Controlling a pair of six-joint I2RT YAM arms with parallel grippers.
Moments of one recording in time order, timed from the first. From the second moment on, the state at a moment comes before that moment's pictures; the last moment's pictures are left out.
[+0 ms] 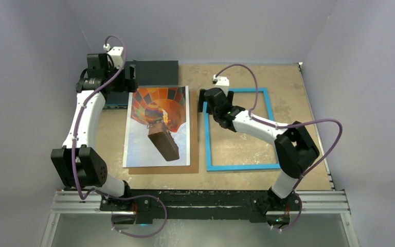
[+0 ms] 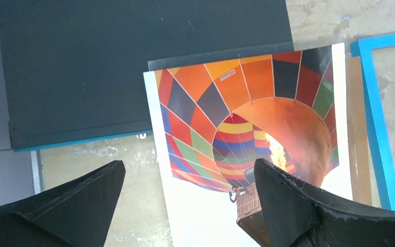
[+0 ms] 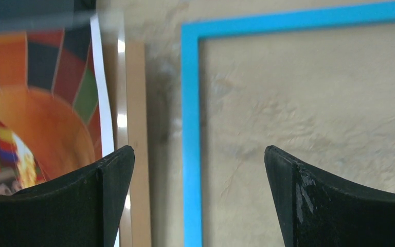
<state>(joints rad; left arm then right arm) 0.07 1.49 1.46 -0.61 0.18 0.07 0.67 1.68 1.16 -0.05 0.52 0.51</state>
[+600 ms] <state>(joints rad) 0.08 1.52 1.51 -0.83 0.20 0.07 0.74 1.82 1.11 -0.15 0.29 0.49</state>
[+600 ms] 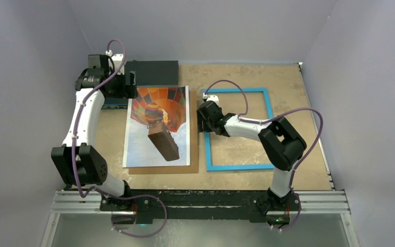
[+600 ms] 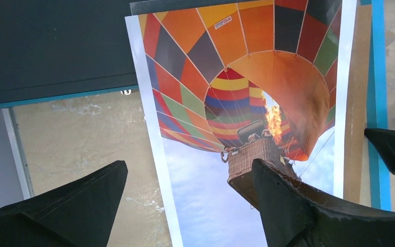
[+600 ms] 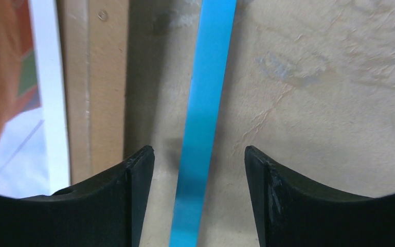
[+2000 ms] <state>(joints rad) -0.11 1.47 1.29 -0.62 0.31 -0.14 0.53 1.61 1.59 -0.49 -0.03 0.68</state>
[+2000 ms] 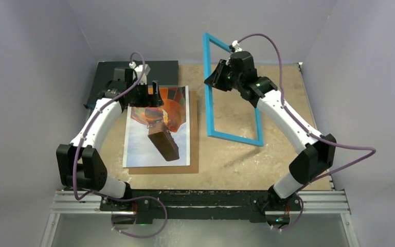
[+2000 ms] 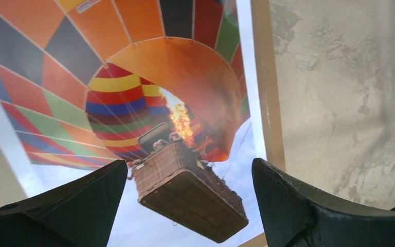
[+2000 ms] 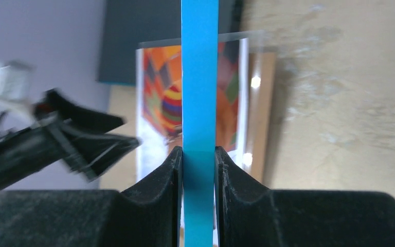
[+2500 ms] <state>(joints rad) -0.33 1.54 1.26 -0.41 0.34 -0.29 0.36 1.50 1.53 -0.30 -0.54 1.02</state>
